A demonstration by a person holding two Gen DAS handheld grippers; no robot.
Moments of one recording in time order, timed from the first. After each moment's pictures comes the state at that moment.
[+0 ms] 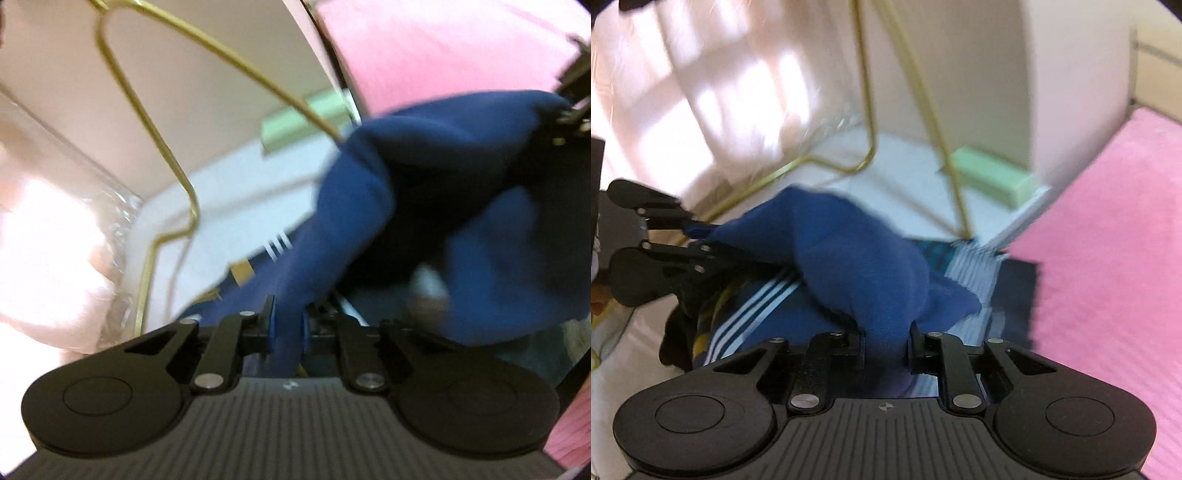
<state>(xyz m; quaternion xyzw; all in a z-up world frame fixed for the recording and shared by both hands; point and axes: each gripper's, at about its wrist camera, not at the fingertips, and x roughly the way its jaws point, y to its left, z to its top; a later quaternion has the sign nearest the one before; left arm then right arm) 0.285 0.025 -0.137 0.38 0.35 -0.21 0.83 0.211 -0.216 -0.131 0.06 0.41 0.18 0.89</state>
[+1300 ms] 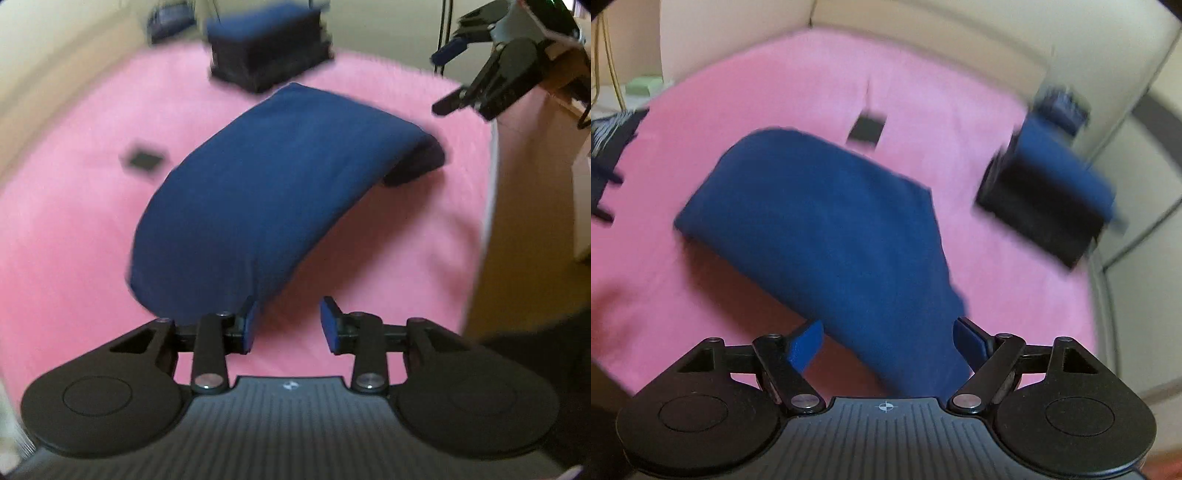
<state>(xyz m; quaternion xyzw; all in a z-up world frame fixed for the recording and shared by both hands) -0.197 -0.382 -0.192 0.43 0.31 -0.63 0.57 -0.382 -0.584 -0.071 0.01 0.50 -0.23 0.83</state>
